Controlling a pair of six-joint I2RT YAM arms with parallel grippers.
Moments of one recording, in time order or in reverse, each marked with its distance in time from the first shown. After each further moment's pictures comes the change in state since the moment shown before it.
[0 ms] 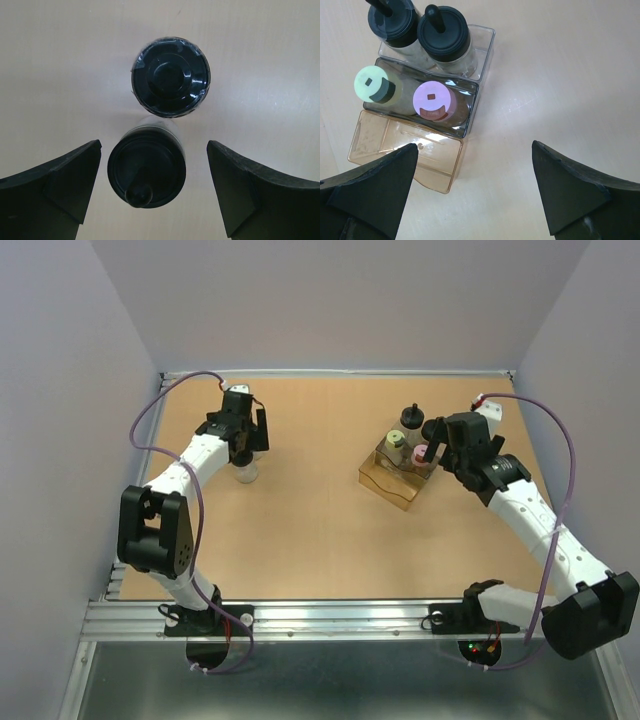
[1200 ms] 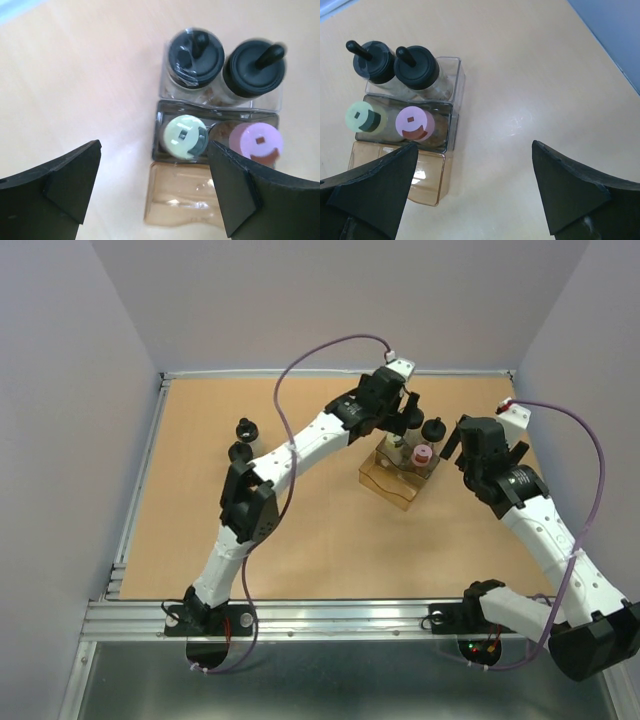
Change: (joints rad) left arm -0.581 0.642 1.006 -0.152 0.041 0.052; right arm 0.000 -0.124 0.000 -0.048 0.173 0.063
